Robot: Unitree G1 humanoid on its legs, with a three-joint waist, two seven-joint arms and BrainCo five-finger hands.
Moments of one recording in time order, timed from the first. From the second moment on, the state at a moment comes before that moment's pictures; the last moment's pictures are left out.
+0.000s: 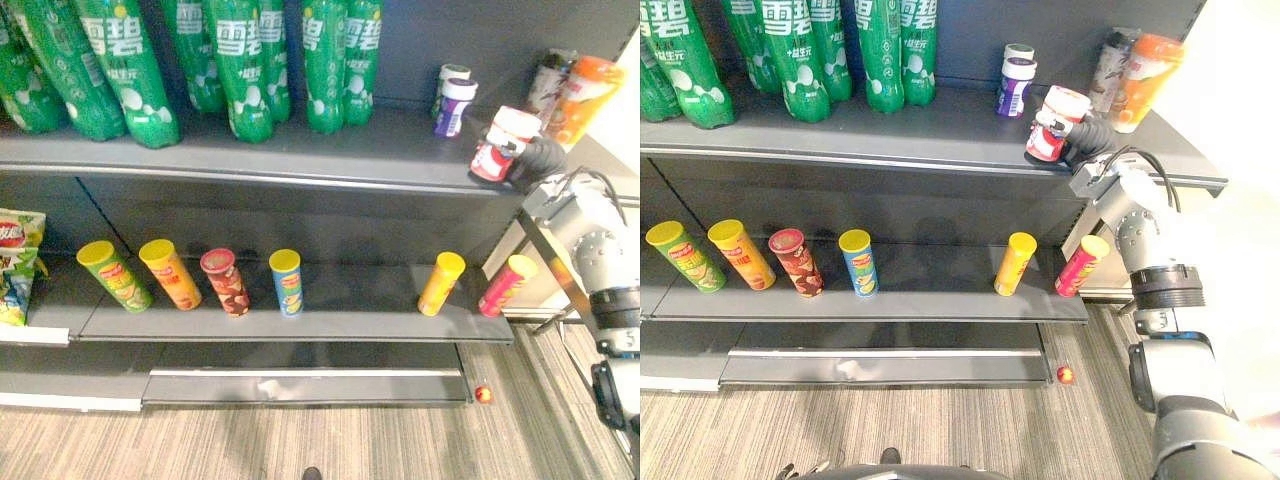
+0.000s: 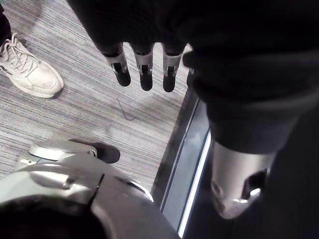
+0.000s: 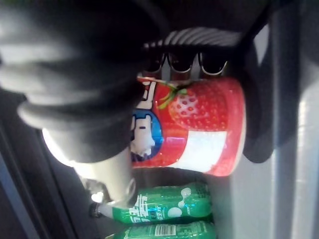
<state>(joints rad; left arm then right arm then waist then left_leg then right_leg) 0.30 0.14 0.11 0.95 -0.29 -0.12 0.11 -0.81 -0.65 0.02 0.35 0.88 0.34 0.10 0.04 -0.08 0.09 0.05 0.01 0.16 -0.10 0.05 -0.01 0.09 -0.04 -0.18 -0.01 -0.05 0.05</state>
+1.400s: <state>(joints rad) 0.27 0.15 0.08 0.95 -0.29 -0.11 0.11 -0.95 -0.71 0.12 0.43 0.83 0.28 0.07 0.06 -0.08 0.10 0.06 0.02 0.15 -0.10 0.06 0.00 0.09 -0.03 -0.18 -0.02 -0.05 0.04</state>
